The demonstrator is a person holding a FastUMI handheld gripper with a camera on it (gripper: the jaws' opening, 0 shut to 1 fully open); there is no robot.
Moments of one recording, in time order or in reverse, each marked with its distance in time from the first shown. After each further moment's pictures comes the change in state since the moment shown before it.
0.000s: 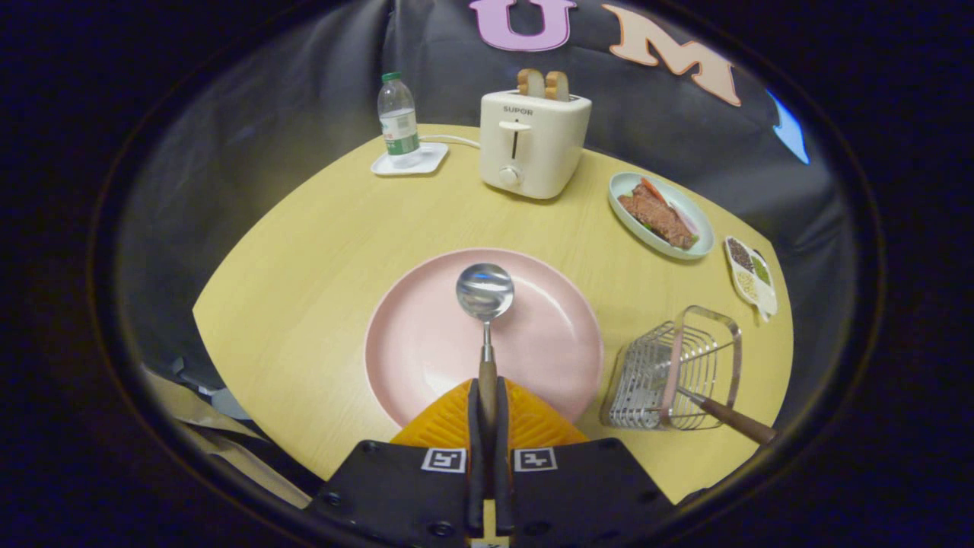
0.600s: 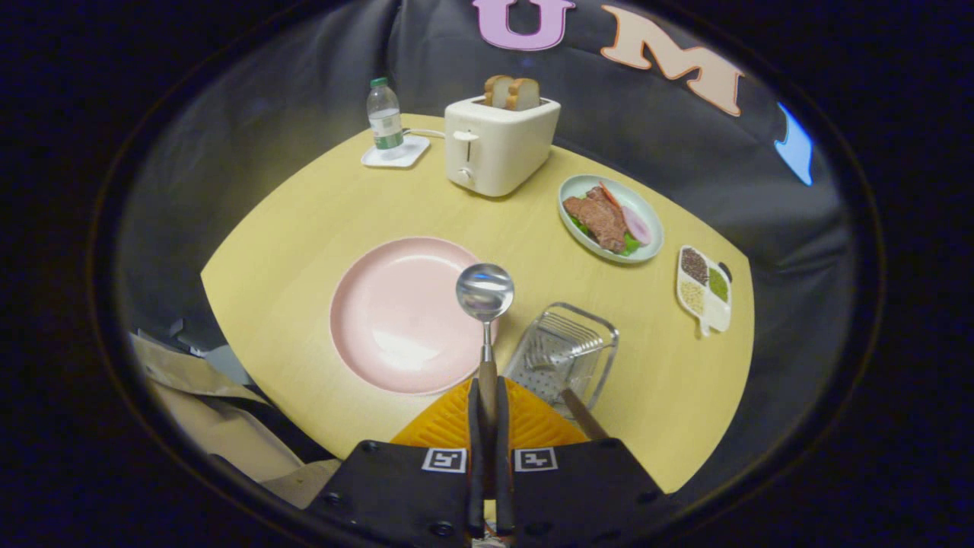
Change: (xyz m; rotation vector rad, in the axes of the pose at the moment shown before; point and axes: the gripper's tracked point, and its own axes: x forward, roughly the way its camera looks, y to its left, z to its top) arm -0.067 -0.099 0.003 -0.119 0.081 -0.037
